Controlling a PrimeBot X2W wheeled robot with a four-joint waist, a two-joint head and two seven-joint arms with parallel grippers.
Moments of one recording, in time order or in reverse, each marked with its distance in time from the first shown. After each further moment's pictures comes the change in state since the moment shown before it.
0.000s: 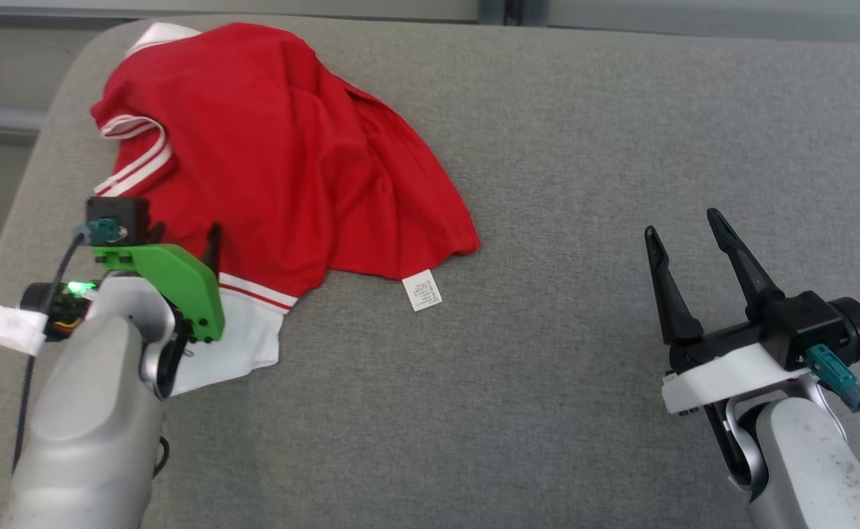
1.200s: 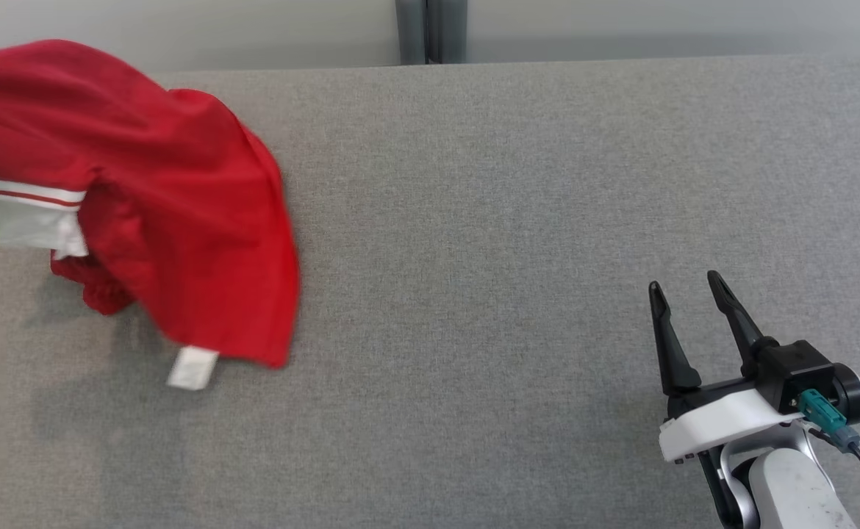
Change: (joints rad) left arm 0.055 0.303 0.210 -0.599 -0.158 0.104 0.219; right arm 0.099 0.072 -0.057 0.044 0.004 0.000 0.000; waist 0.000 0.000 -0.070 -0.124
